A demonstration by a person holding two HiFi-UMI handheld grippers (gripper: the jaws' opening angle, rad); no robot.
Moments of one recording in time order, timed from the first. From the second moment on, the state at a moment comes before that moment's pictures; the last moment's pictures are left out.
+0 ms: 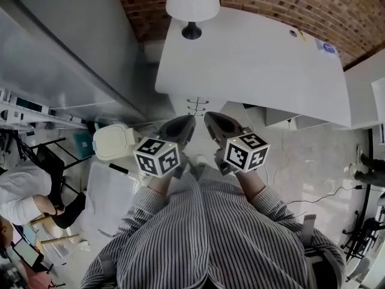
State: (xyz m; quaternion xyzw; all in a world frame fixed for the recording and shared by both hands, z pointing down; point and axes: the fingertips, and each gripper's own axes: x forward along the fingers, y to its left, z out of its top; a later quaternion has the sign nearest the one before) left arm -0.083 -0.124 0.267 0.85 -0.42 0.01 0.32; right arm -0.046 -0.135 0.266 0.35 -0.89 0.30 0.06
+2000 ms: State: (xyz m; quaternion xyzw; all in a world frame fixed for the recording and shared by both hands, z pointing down) left arm -0.087 -0.162 0.420 0.77 -0.44 0.01 0.46; right arm -0.038 -0.169 0.409 0.35 -0.83 0.43 0.07
